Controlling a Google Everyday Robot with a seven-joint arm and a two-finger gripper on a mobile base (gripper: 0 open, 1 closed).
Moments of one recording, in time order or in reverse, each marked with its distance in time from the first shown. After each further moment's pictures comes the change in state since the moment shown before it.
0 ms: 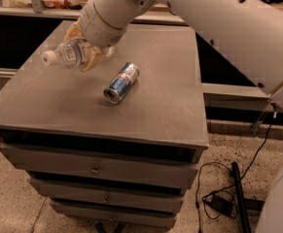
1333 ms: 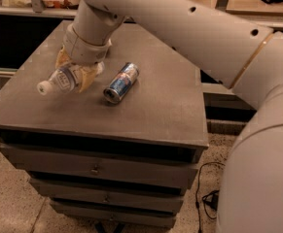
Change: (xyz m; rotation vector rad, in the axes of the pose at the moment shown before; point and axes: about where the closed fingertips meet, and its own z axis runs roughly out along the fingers) arm -0.015 0.032 0.059 -0.225 0.002 -0.111
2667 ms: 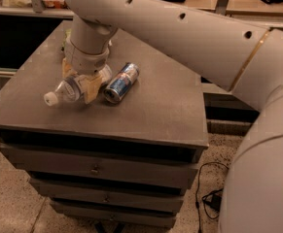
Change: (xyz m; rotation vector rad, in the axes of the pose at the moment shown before) arm 0.010 0.020 0.014 -0.073 0.115 0.067
